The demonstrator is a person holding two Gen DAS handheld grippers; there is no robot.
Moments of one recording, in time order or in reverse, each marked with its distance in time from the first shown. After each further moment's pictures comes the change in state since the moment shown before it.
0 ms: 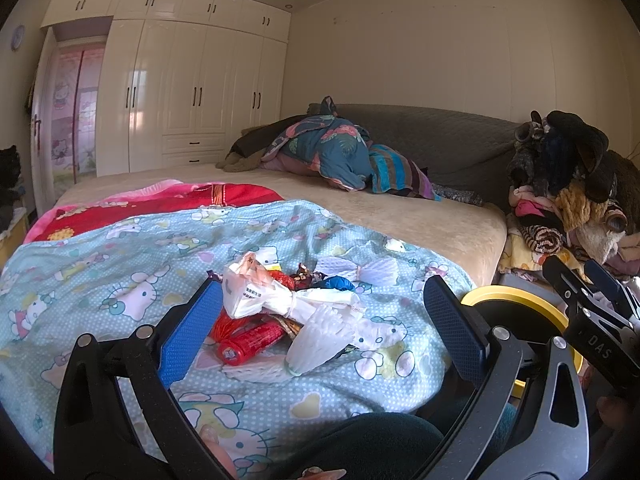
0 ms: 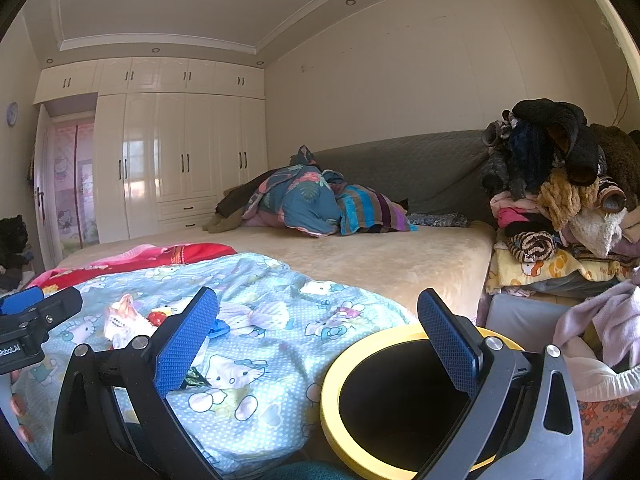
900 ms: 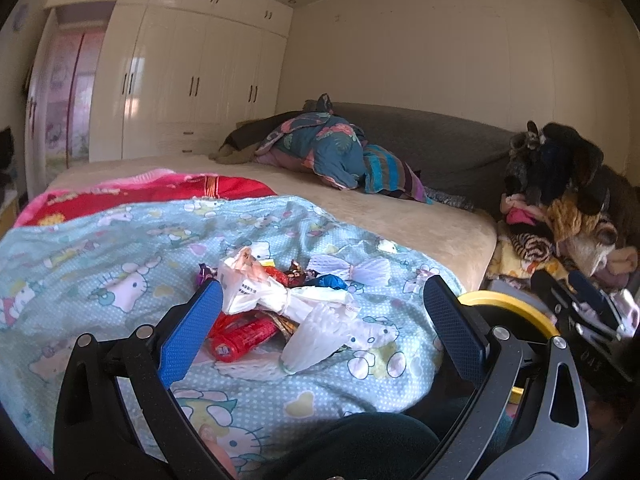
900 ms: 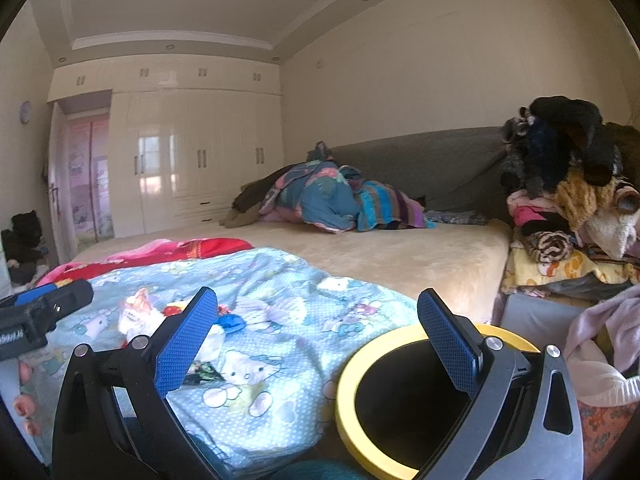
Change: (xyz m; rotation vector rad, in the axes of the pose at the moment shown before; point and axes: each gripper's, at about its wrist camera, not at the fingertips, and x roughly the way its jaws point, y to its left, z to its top) left arm 0.002 0.011 0.004 -0.065 0.018 -0.043; right arm 0.013 0.019 -0.007 -0.027 0.025 0.091
